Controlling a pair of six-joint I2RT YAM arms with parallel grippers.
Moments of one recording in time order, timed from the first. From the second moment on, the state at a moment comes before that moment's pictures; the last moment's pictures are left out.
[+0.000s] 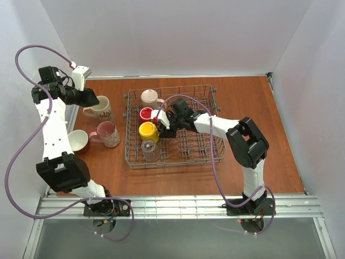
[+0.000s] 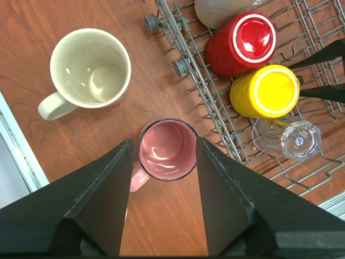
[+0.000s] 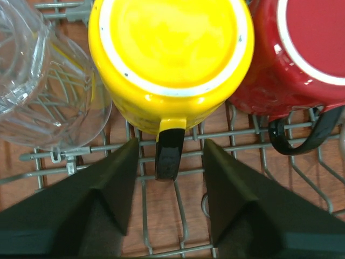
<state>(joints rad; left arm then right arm) 0.33 1.54 1.73 -1.13 0.58 0.53 0.75 1.97 1.36 -0.17 -0.55 -0.63</state>
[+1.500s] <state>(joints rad) 0.23 1.37 1.53 -0.46 1.33 -0.17 0.66 1.52 1.16 0.29 -0.55 -0.11</state>
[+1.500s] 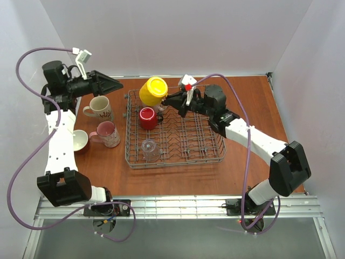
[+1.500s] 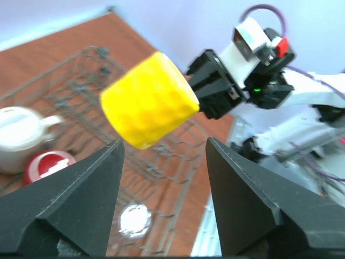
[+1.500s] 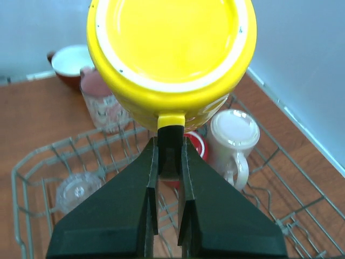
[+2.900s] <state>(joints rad) -0.02 1.45 1.21 0.73 1.33 -1.31 0.68 1.52 1.08 0.76 -0.53 0.31</state>
